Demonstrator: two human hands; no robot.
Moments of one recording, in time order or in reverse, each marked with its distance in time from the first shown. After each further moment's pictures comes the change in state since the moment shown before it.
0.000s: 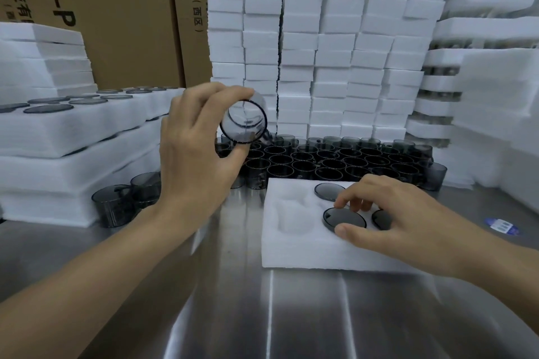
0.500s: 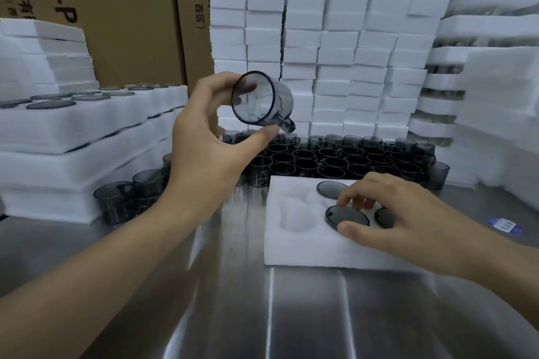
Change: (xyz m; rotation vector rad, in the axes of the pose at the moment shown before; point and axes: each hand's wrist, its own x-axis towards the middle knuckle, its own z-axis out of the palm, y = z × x) left_hand 0.010 0.029 -0.009 -0.501 -0.079 -0.404; right_hand -0.001 0.000 0.001 -0.005 0.008 -0.013
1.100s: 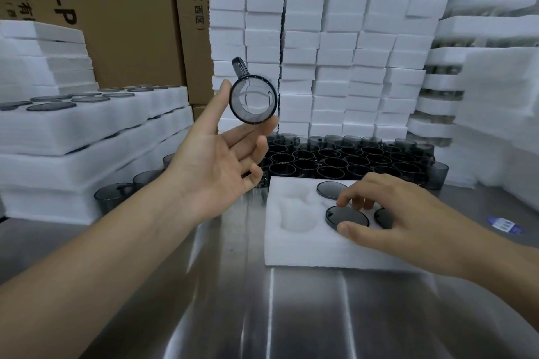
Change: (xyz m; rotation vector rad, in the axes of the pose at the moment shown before) left_hand 0.011 0.001 -0.005 -0.912 -0.241 -1.001; right_hand 0.001 -0.003 0.000 -0.017 0.009 -0.006
